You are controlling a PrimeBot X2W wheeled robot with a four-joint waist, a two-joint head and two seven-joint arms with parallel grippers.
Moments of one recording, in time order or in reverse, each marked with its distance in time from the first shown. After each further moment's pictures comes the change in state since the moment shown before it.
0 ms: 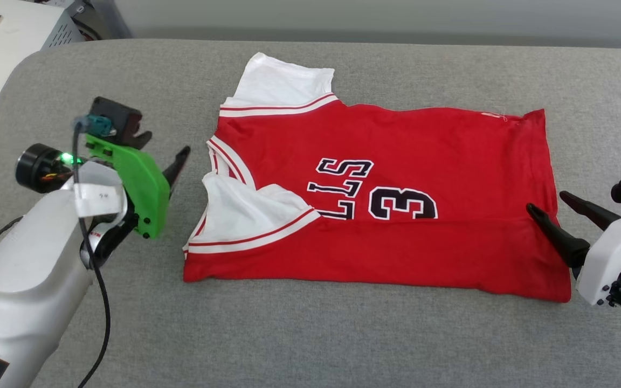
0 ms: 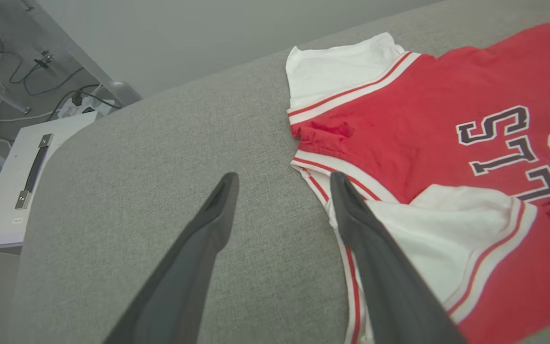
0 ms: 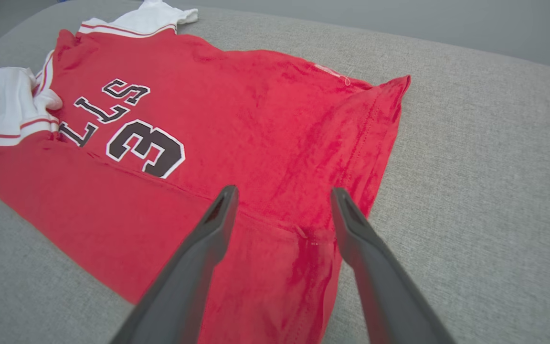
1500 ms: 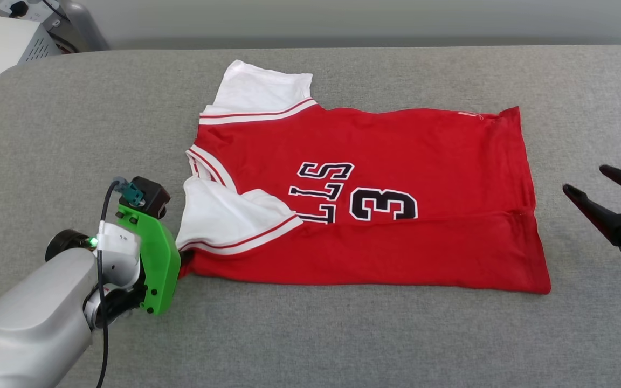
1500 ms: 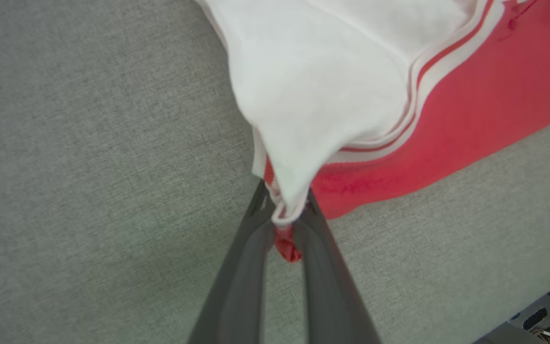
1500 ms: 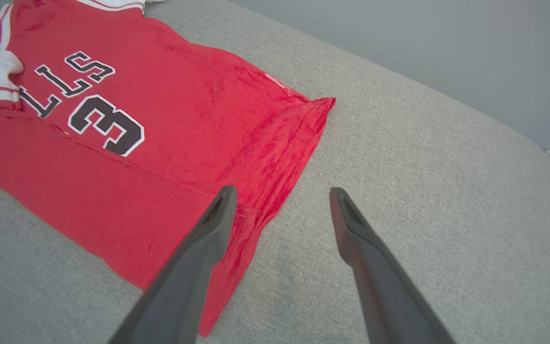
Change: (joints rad) left arm 0.057 0.104 -0.303 -0.056 -0.362 -0.001 0.248; right arm -0.024 -0.138 -0.095 -0.200 -0.077 0.000 0.277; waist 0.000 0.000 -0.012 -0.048
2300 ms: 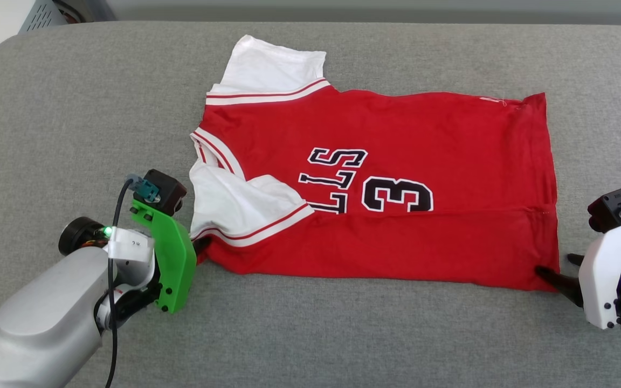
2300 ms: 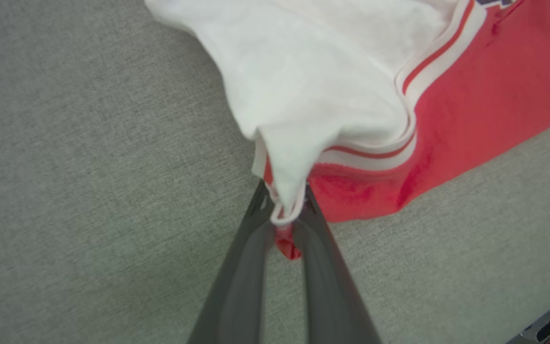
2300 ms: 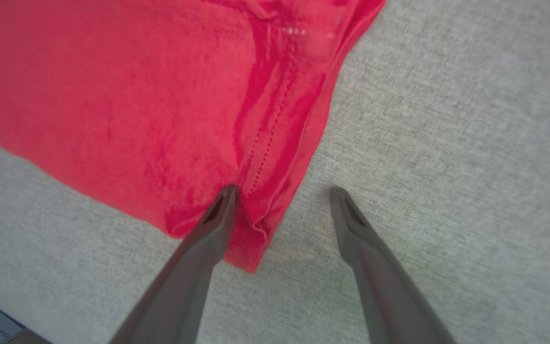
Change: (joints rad) left arm 0.000 0.018 -0.006 -0.133 0.051 0.049 -0.050; right arm 0.045 0.133 0.115 0.242 0.075 -0.002 0.230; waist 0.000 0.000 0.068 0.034
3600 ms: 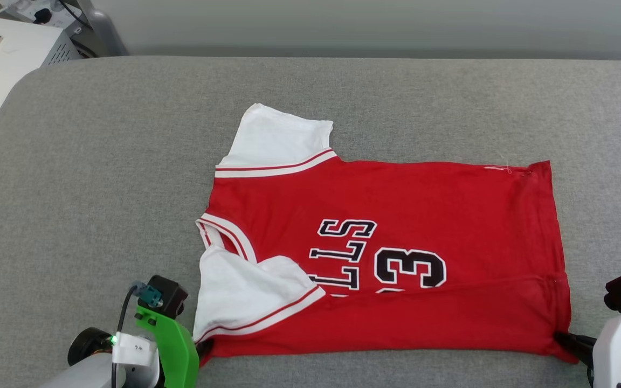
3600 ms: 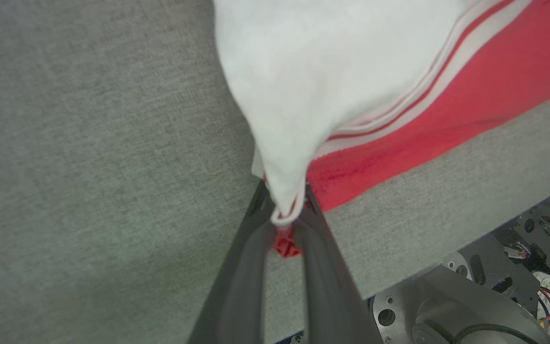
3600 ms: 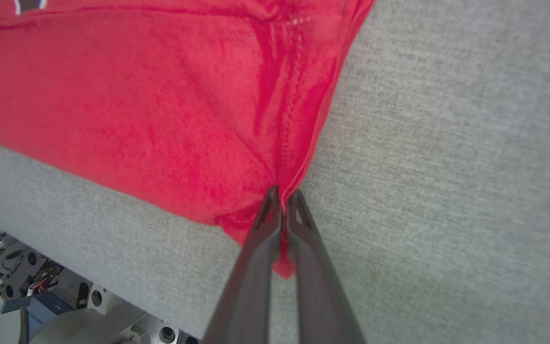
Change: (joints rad) left arm 0.297 0.058 -0.039 -0.126 -0.055 0.144 -0.080; right arm 0.344 0.012 -0.207 -0.130 0.001 0.002 -0.109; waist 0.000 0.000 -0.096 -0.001
